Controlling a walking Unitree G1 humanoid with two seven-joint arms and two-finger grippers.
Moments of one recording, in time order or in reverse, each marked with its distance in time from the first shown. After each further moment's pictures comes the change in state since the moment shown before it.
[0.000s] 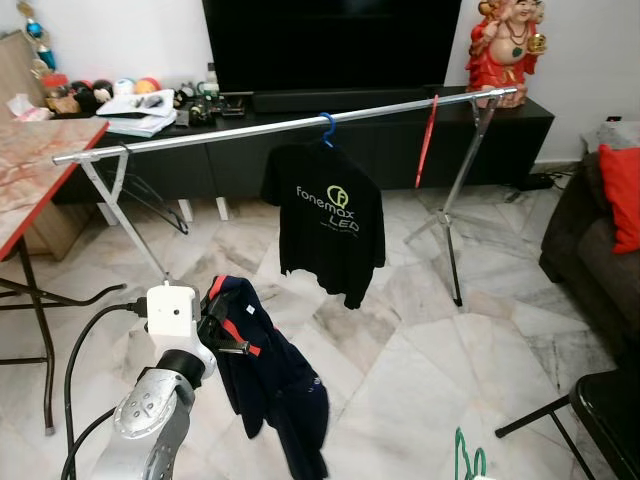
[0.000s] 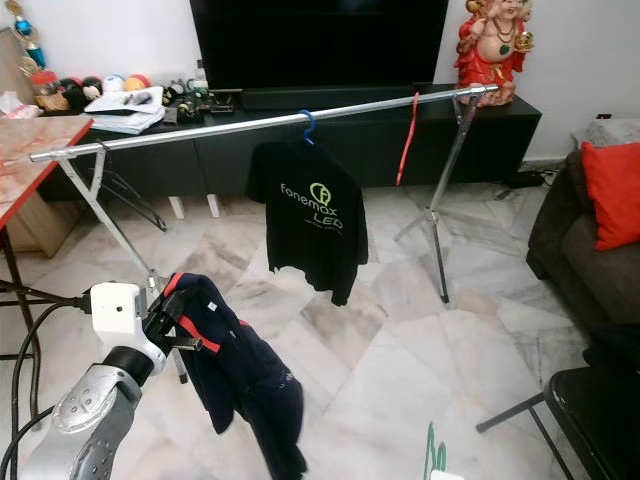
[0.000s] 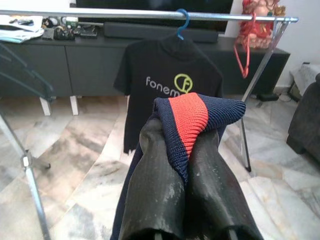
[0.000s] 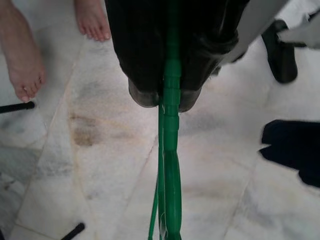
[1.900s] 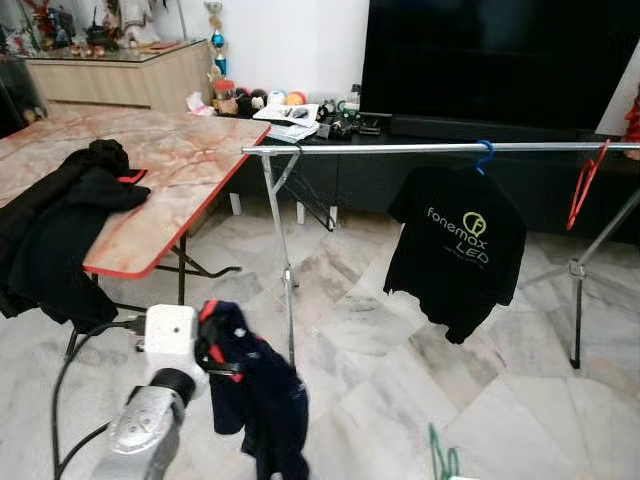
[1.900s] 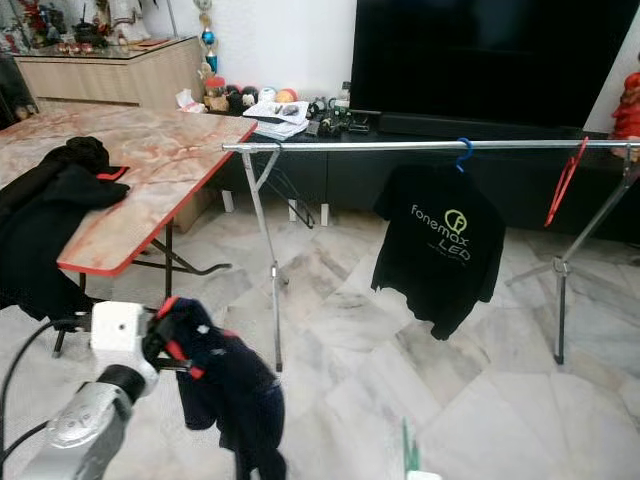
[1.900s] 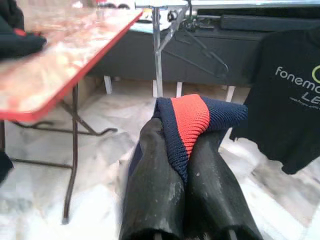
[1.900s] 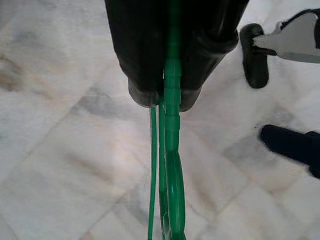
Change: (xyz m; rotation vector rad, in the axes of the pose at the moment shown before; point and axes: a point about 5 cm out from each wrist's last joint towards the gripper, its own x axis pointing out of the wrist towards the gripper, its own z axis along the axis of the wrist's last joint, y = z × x) left arm -0.006 0.014 -0.015 0.099 0.097 0.077; right arm -0.001 0.021 0.001 -0.038 -0.013 0.063
